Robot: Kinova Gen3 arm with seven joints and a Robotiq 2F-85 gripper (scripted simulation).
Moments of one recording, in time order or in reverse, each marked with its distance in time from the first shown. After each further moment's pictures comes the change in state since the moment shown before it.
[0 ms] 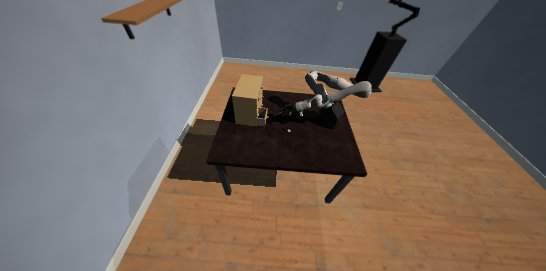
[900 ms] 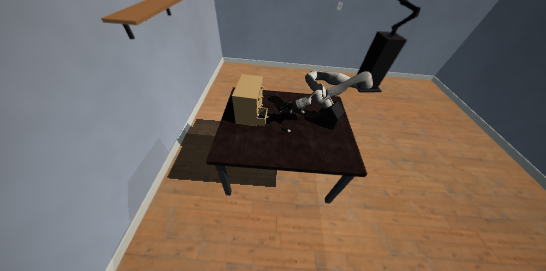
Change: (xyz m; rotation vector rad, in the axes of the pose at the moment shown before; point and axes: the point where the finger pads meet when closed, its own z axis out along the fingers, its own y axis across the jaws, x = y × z) arm -0.012 0.001 -0.015 -0.003 0.096 -0.027
